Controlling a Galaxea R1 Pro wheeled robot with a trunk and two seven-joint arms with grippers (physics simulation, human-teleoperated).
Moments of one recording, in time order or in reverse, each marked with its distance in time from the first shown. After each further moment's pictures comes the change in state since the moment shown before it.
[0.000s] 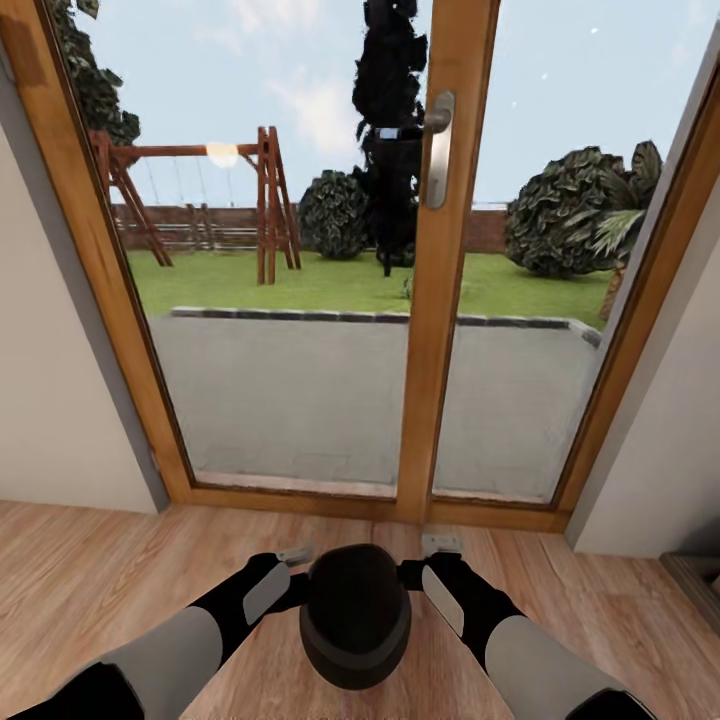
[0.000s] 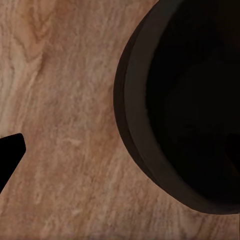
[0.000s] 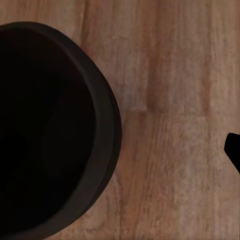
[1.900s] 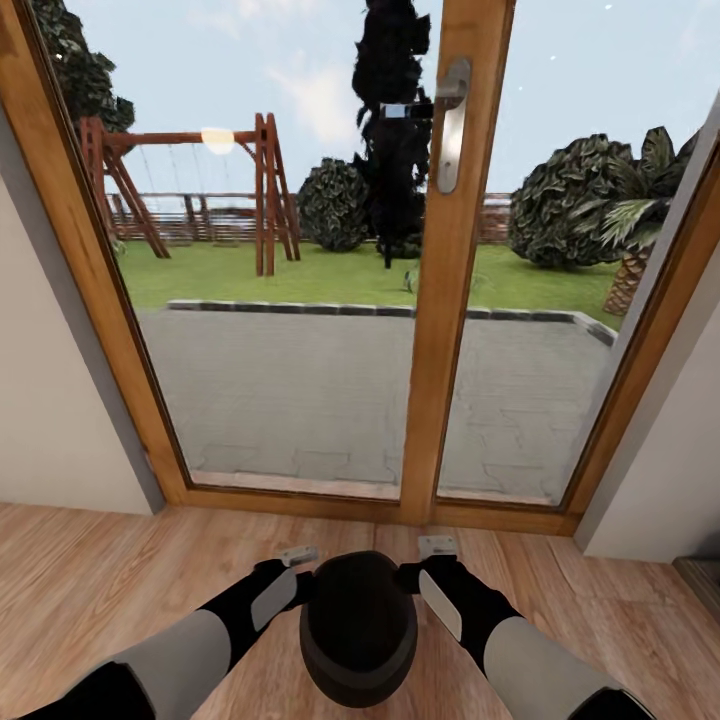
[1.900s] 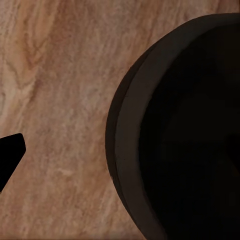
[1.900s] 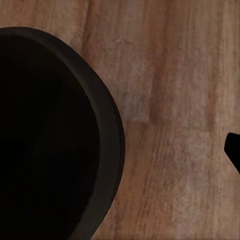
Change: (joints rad) left arm 0.000 -0.033 -0.013 0.044 -0.006 -0.112 -0.013; right arm 0.000 -0.001 0.063 0.003 0.000 0.008 -0.001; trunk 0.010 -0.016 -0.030
